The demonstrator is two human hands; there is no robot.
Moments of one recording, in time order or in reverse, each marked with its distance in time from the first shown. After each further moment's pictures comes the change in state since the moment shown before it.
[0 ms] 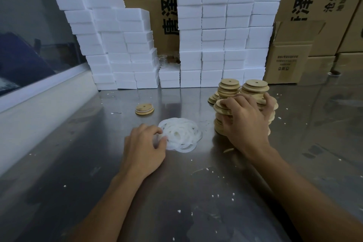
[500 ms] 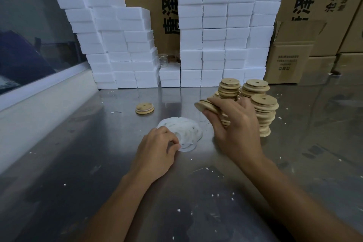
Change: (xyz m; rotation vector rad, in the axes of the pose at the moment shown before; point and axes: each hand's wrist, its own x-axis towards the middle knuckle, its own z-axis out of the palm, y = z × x) left_hand -0.005 0.012 0.011 -0.039 -0.097 0.234; right_hand -0.014 -0.028 -0.011 0.486 0.288 -0.155
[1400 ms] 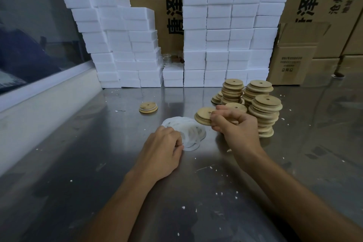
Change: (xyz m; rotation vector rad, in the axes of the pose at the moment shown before) left_hand -0.003 0.006 -0.010 0.068 -0.071 0.069; right_hand 0.002 -0.009 0.004 0.758 -0.130 0.919
